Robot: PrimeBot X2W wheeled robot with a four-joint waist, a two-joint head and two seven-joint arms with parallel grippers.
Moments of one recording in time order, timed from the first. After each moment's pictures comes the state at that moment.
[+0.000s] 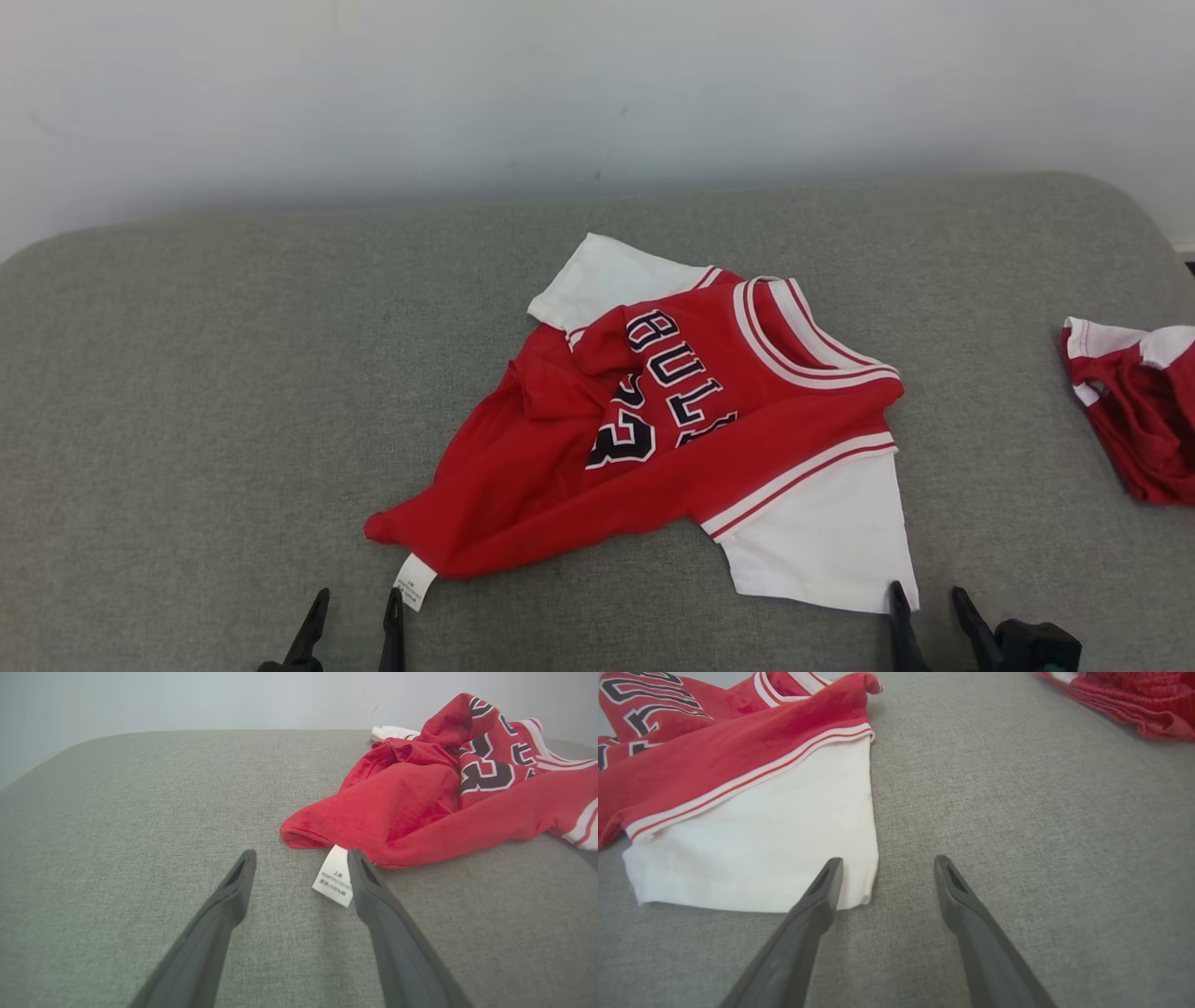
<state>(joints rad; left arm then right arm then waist) 0.00 0.05 -0.06 0.36 -0.10 -0.07 -0.26 -0.07 -0.05 -0.13 0.60 0.14 0.13 -0.26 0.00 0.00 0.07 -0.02</state>
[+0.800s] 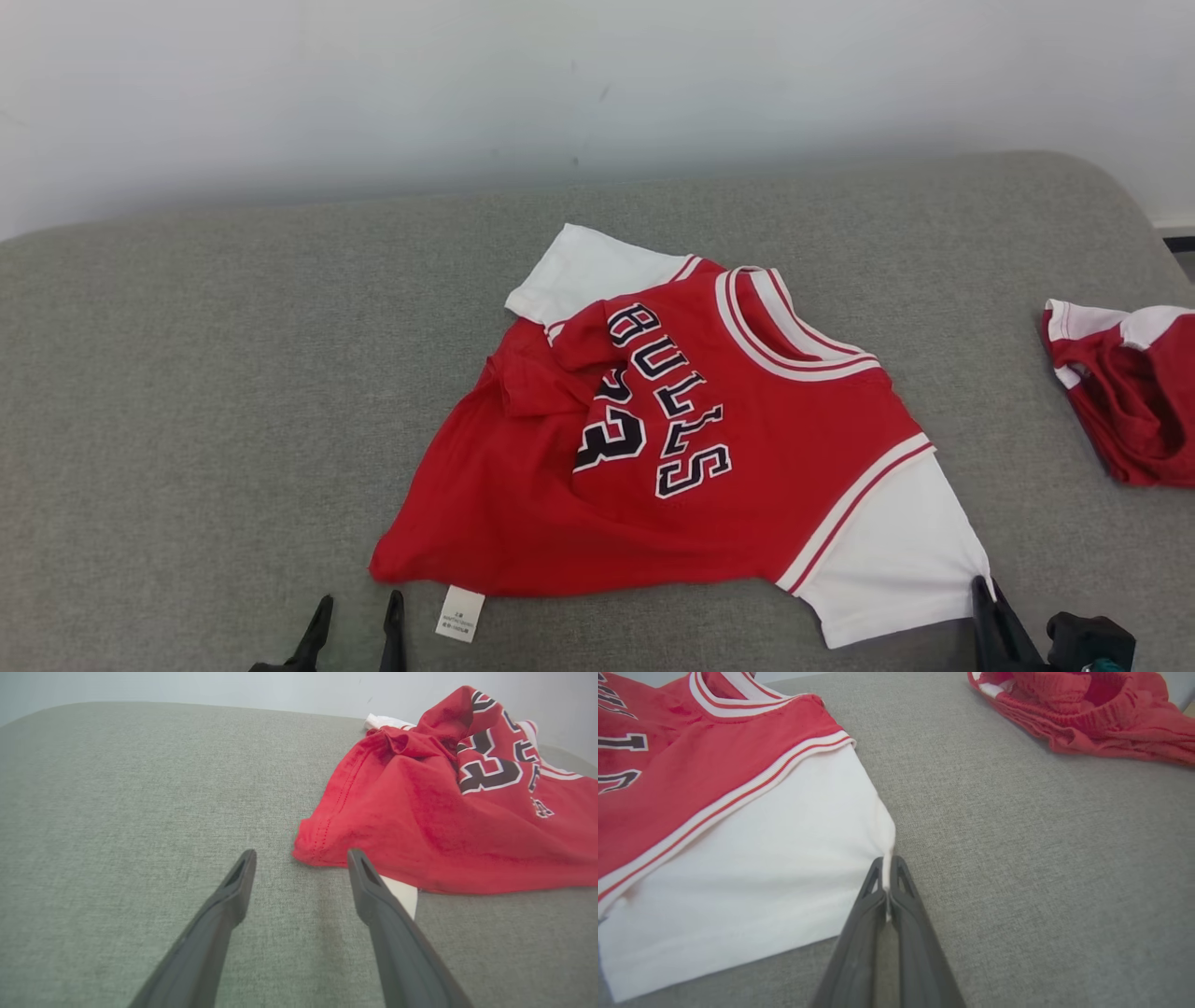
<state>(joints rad) -0.02 0.05 -0.07 0.40 -0.19 -0.09 -0.26 -0.08 -0.10 -0.22 0.61 0.09 0.13 -0.26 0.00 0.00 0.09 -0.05</state>
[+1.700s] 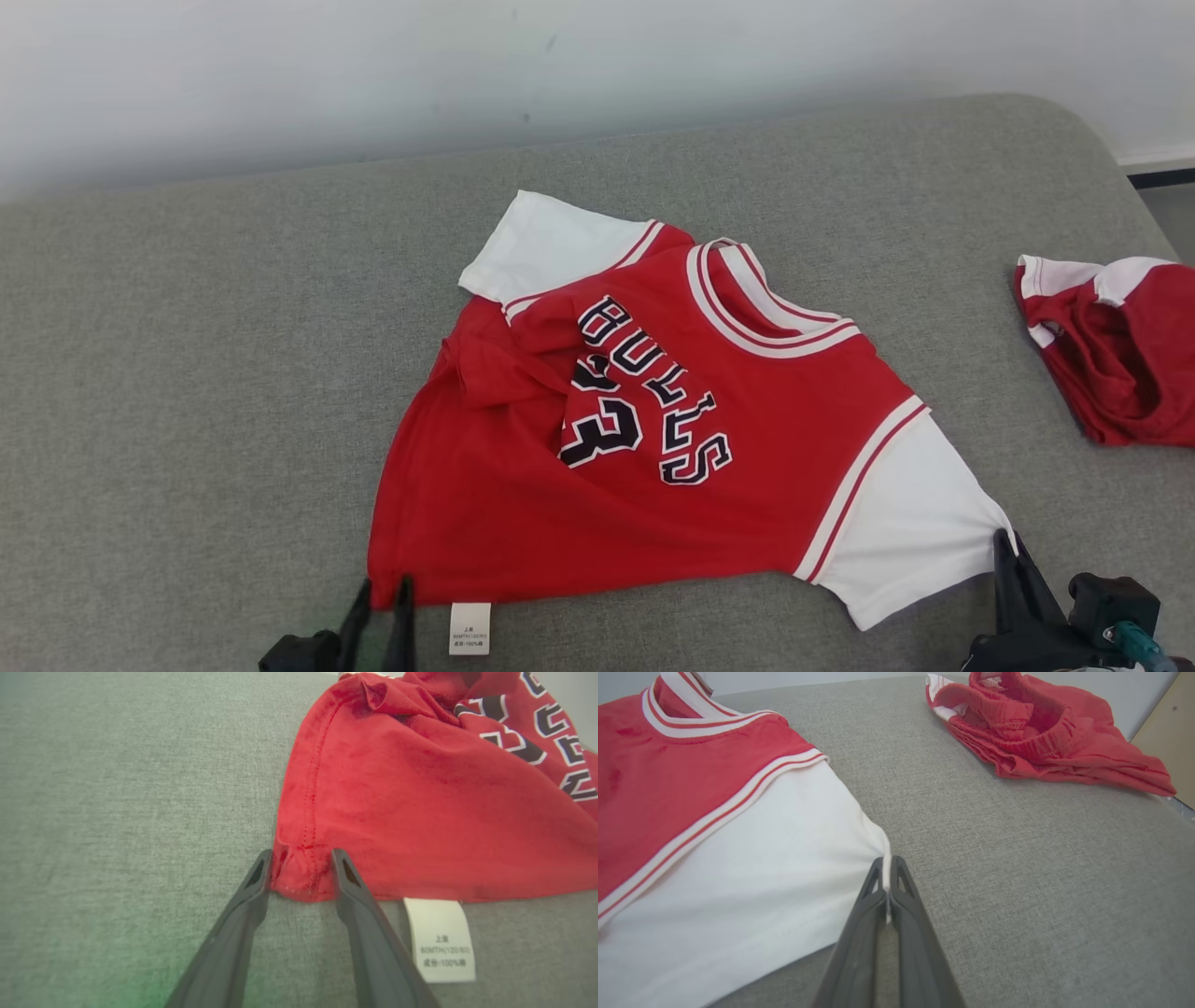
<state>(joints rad) -0.13 0.05 -0.13 0.55 -0.26 -0.09 -0.26 -0.12 -0.13 -0.23 0.57 0.08 0.13 -0.26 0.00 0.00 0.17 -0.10</state>
